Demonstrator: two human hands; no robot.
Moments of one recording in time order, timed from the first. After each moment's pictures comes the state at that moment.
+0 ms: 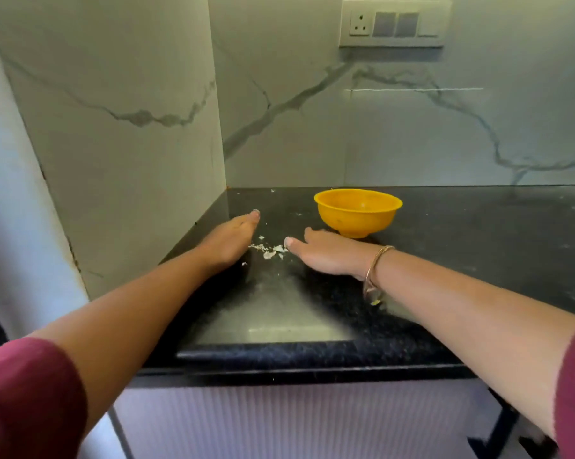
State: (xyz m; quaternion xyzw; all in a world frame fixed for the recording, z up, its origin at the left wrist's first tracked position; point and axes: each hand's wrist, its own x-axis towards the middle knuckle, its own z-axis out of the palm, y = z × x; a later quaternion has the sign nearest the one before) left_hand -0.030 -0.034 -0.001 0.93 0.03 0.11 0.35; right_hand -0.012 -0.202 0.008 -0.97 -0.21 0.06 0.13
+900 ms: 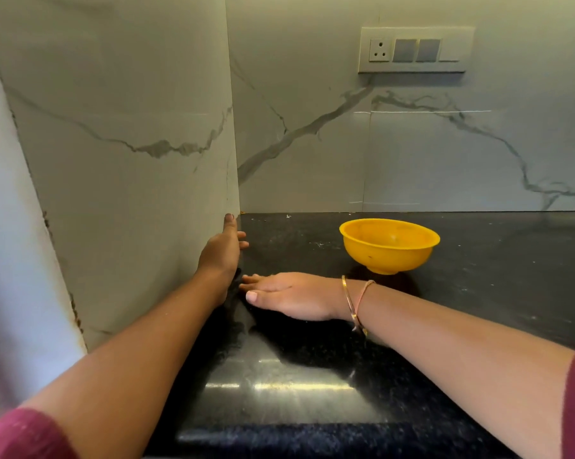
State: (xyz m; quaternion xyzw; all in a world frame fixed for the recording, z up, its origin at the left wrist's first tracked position) left_hand 0.025 0.005 -0.008 0.73 0.14 0.24 0.62; right_hand 0.002 -0.141 0.004 -0.86 -0.46 0.15 0.17
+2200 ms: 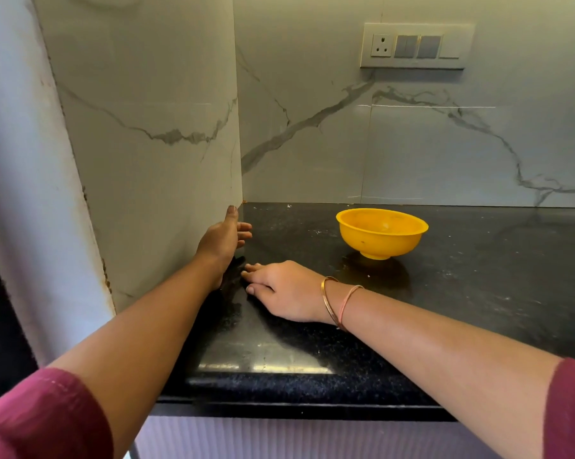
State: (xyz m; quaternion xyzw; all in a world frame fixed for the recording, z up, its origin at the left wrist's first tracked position) left_hand -0.009 -0.001 -0.002 0.76 0.12 0.21 0.61; right_hand -0.037 -0.141 -0.001 -0.89 -0.43 0.03 0.12
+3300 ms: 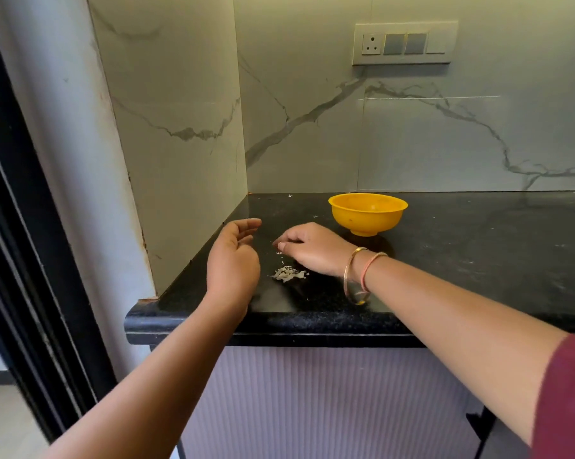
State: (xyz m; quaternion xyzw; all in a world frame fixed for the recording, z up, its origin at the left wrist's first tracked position) left_hand -0.126 -0.067 -0.011 0.73 0.09 0.33 0.58; right_hand -0.067 -0.181 0.014 -0.90 -0.34 -0.03 0.28
